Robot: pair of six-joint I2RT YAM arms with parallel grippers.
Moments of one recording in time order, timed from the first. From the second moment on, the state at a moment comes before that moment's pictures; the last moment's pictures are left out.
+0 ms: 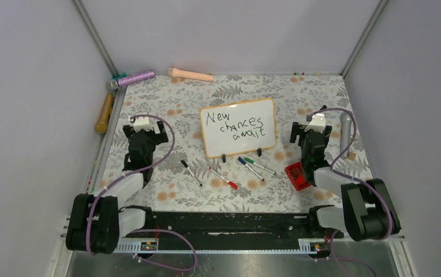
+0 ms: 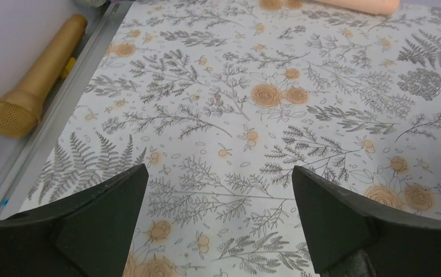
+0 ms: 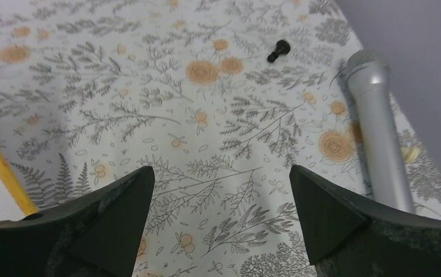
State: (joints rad) left arm -0.11 1.11 0.35 0.57 -0.26 -0.06; right arm 0.17 1.21 0.33 0.66 0.41 -0.02
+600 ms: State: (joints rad) left arm -0.02 1.35 0.22 1.00 -0.15 -0.08; right arm 0.13 1.36 0.27 0.82 0.40 0.05
